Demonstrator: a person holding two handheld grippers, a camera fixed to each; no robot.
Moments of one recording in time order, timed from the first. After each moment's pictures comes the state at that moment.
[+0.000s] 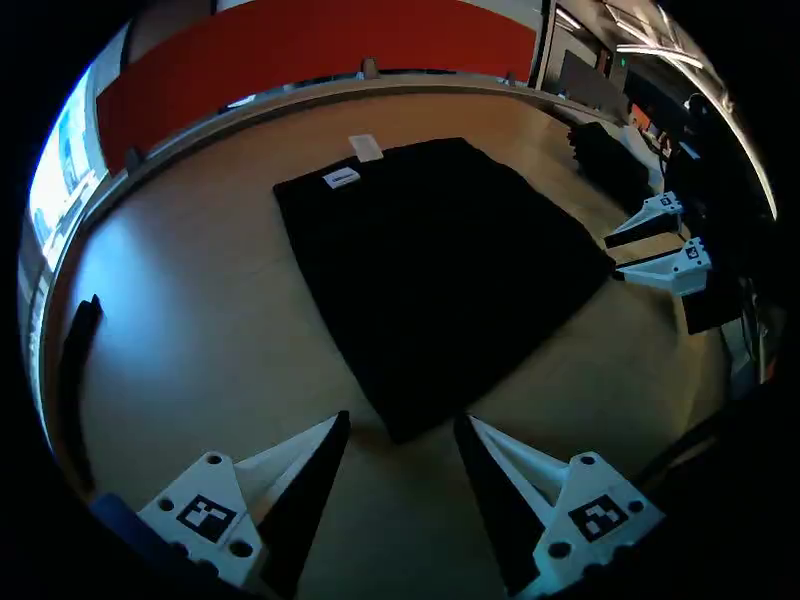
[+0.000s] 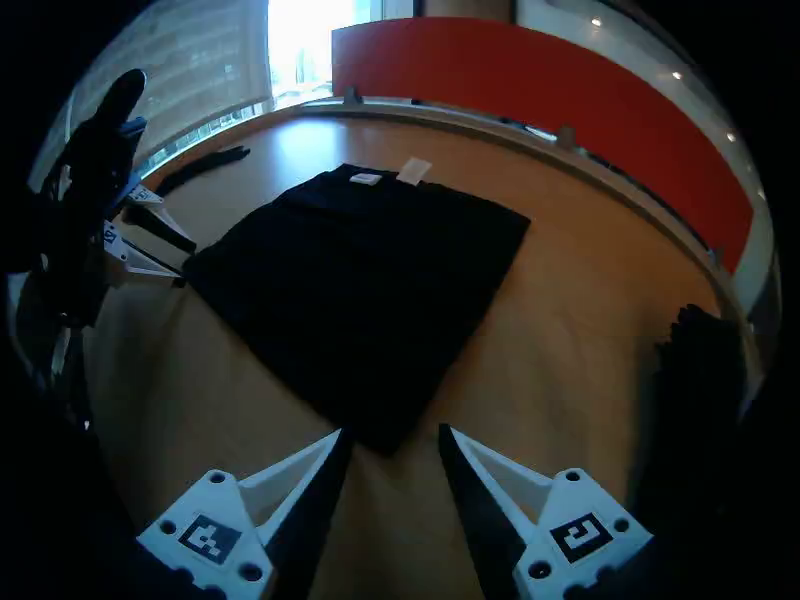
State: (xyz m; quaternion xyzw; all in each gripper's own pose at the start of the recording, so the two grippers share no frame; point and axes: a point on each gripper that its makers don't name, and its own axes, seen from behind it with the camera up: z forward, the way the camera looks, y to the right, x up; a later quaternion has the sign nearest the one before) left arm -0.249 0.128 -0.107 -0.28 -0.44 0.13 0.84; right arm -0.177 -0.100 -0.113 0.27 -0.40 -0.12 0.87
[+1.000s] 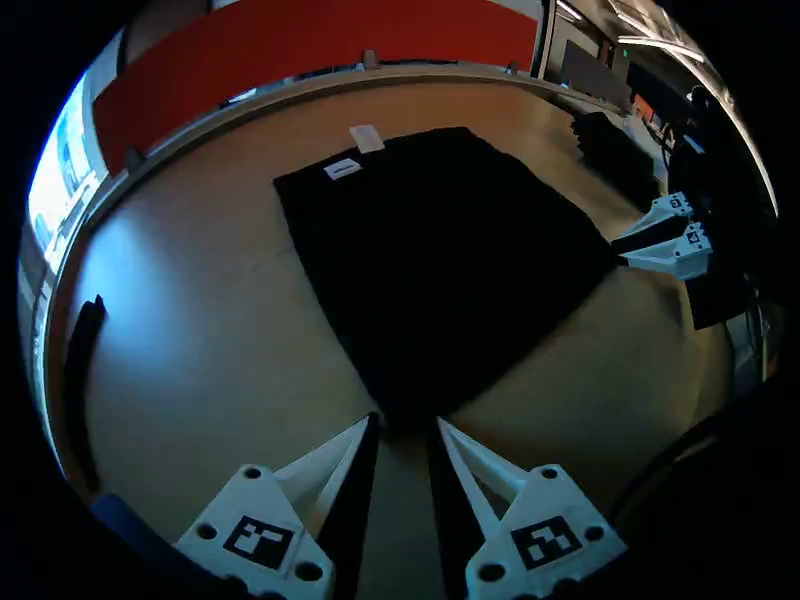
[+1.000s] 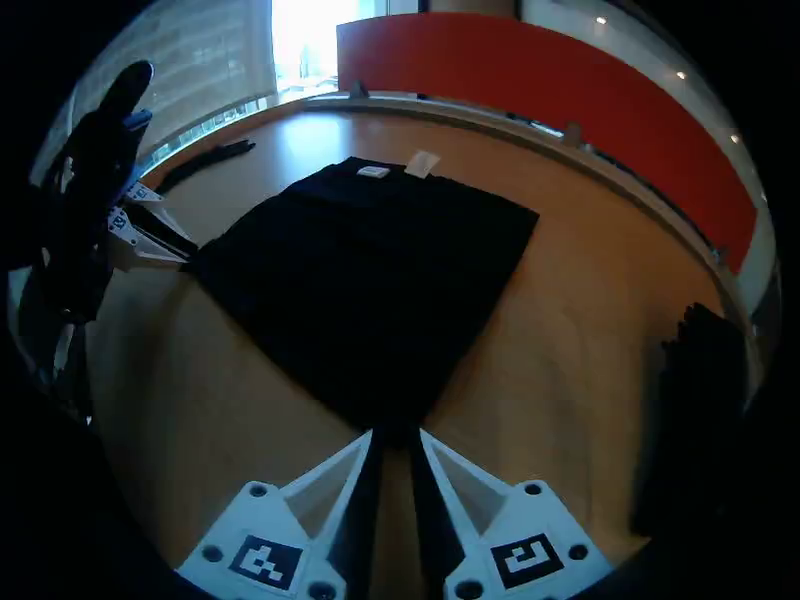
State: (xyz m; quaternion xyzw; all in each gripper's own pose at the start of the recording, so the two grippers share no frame) left arm -0.250 0.122 -0.110 -0.27 -0.46 0.15 0.83; right arm -0.180 -0.103 -0.118 0.28 -0.40 -0.12 0.86
